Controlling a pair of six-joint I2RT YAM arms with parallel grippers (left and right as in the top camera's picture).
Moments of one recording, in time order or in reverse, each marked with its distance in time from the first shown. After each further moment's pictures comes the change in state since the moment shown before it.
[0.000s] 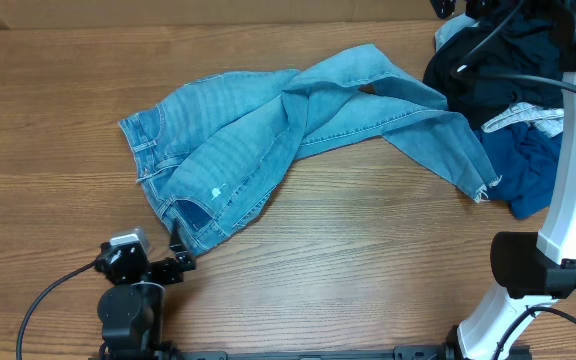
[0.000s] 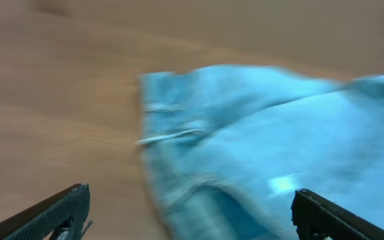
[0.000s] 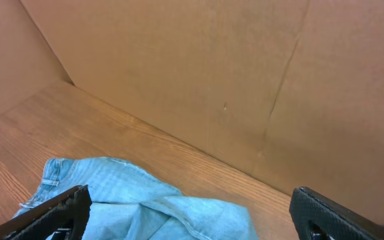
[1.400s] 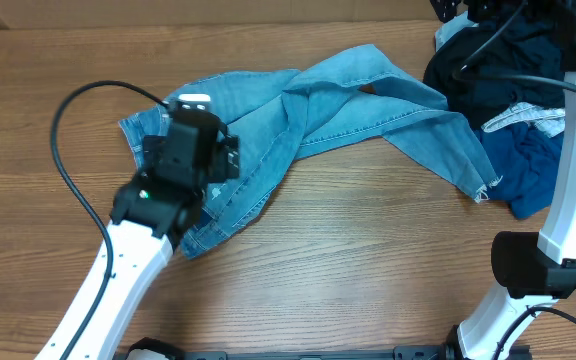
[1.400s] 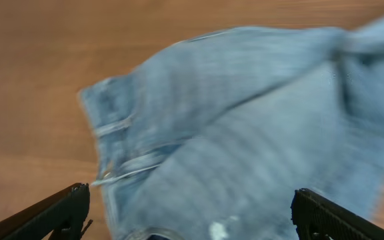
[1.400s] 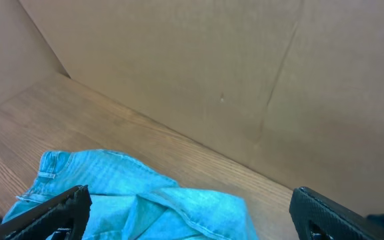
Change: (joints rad) left arm -0.369 1.261 0.958 -0.253 -0.311 -0.053; right arm -0.007 0.000 0.000 -0.035 0.011 -0.023
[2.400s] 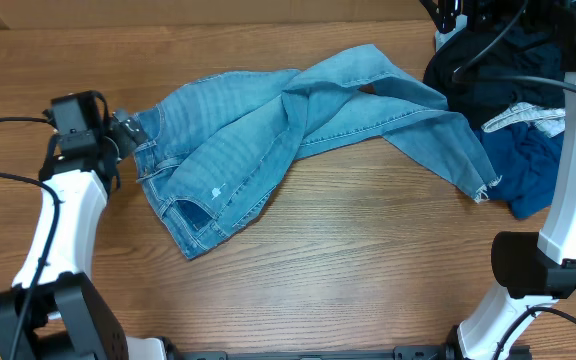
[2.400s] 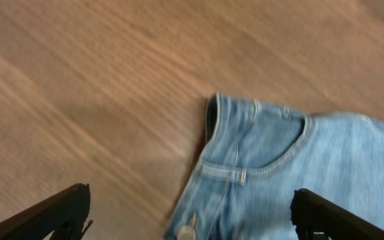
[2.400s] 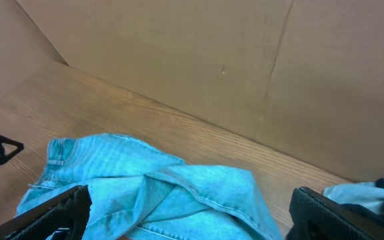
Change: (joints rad) left arm 0.564 0.312 0.001 0.245 0.238 -0.214; right arm 0.000 0.000 0.000 -0.096 0.026 0.026
